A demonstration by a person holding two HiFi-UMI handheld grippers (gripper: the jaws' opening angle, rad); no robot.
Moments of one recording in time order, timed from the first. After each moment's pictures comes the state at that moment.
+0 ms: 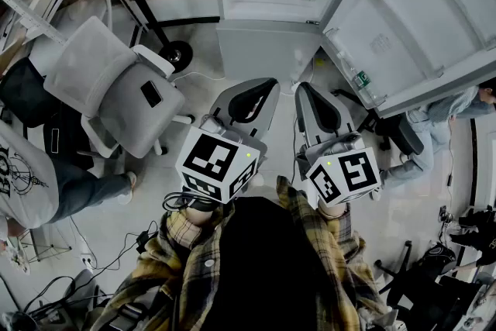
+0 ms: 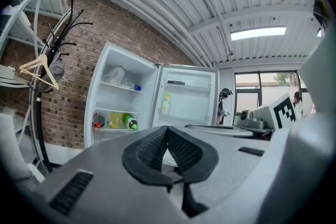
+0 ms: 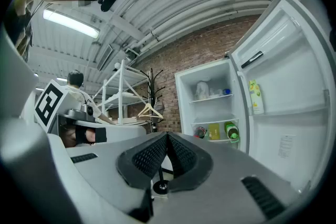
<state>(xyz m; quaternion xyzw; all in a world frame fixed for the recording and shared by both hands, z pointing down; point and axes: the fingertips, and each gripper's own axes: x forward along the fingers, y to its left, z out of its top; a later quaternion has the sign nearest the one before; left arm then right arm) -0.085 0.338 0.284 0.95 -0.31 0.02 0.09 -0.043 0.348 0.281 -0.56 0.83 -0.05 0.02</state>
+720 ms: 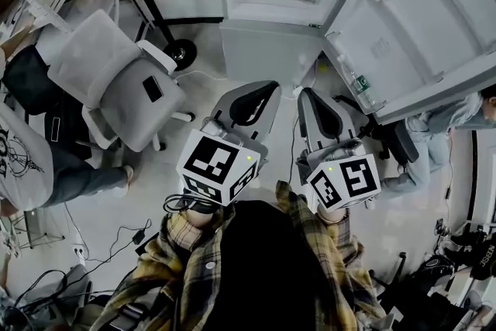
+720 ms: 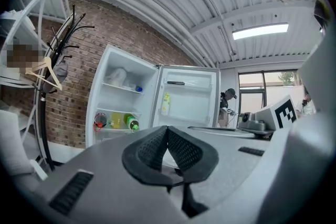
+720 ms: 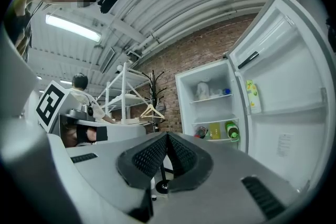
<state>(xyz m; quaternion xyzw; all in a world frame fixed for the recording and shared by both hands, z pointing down) -0.065 0.355 0.284 0.94 -0.33 0.01 0.09 -0.019 0.367 0.284 -0.54 0.84 -0.05 0.03</state>
